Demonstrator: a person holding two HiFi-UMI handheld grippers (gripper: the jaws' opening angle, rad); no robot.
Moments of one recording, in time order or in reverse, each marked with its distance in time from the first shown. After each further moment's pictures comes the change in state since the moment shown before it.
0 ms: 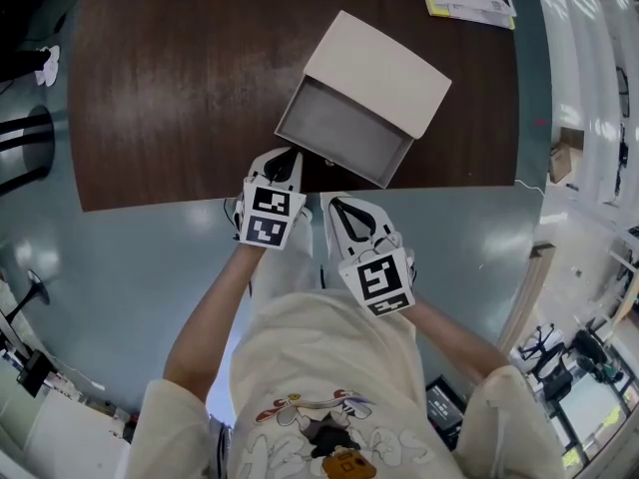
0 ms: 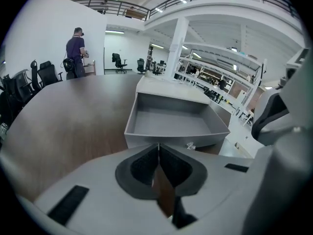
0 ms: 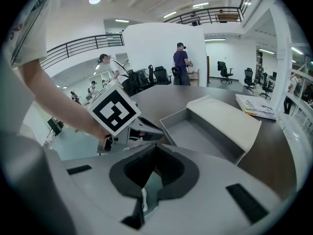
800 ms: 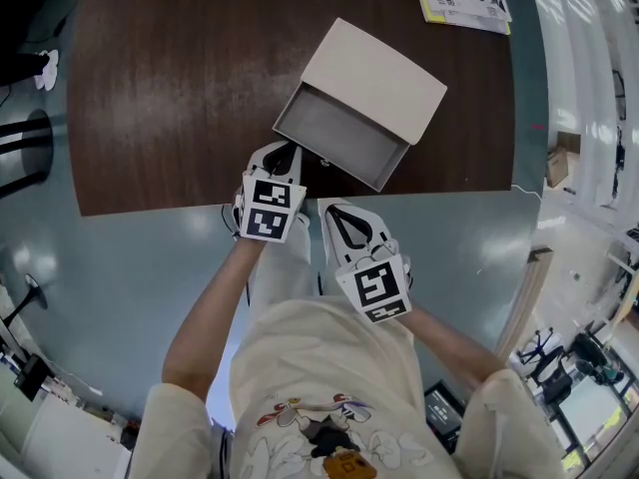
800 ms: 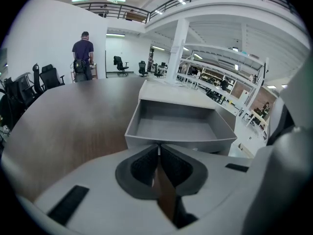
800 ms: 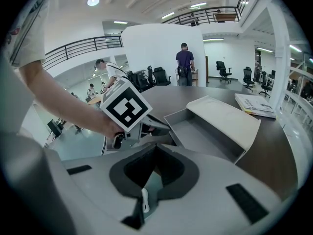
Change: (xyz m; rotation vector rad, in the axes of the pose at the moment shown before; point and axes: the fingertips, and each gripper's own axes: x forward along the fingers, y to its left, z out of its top) left arm 0.011 0.010 0.021 0.008 -0.022 0.029; right arm -0.003 0.002 0.001 0.020 -0.008 0.000
